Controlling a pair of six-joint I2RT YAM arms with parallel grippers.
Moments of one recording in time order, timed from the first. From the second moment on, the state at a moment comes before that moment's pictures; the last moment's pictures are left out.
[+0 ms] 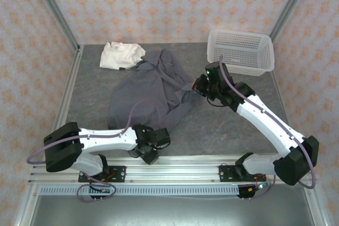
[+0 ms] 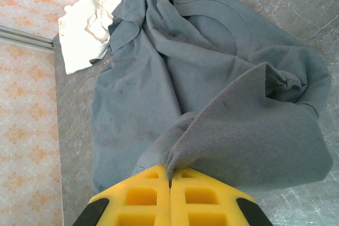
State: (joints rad) left arm -1.13 1.41 0.75 -0.88 0.01 -0.42; right arm 0.57 1.25 1.18 -0.65 -0.02 0.97
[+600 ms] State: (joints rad) left arm -1.09 1.00 1.31 -1.12 -0.57 -0.41; right arm 0.18 1.21 1.39 -0.72 -0.14 1.11
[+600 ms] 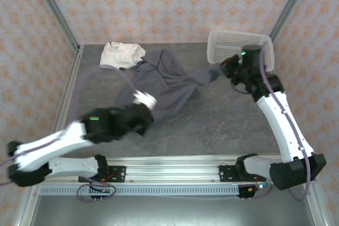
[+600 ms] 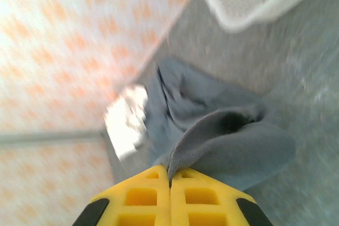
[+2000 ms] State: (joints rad) left arm -0.65 1.07 2.10 -0.75 -0.55 0.49; right arm -0.04 1.42 2.60 -0.77 -0.22 1.33
